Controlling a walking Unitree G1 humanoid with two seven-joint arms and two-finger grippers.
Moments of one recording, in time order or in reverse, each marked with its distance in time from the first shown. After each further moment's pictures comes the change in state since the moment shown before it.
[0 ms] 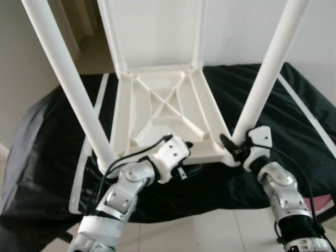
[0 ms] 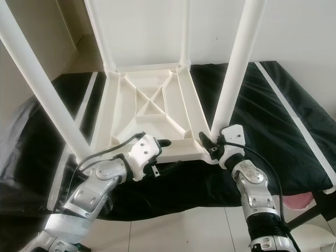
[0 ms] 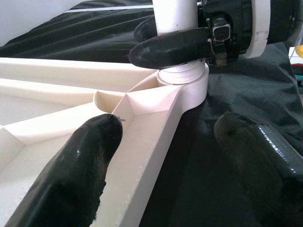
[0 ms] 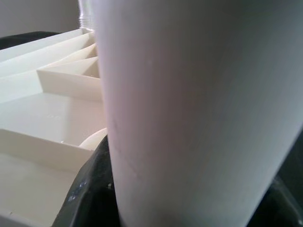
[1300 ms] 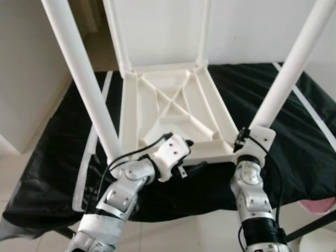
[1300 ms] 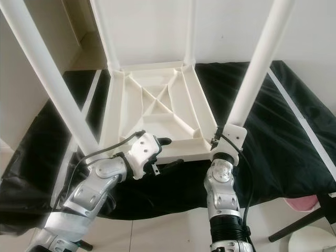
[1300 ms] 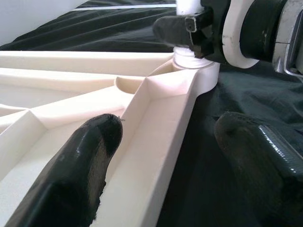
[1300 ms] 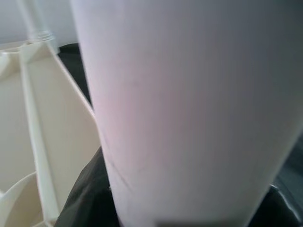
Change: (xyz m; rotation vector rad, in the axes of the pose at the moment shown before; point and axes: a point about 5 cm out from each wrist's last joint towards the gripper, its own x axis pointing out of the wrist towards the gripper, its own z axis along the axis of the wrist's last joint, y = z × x) left arm 0.002 0.001 0.003 0.001 -0.012 -0.003; right arm -0.001 0.019 0.005 0.173 0.031 -0.839
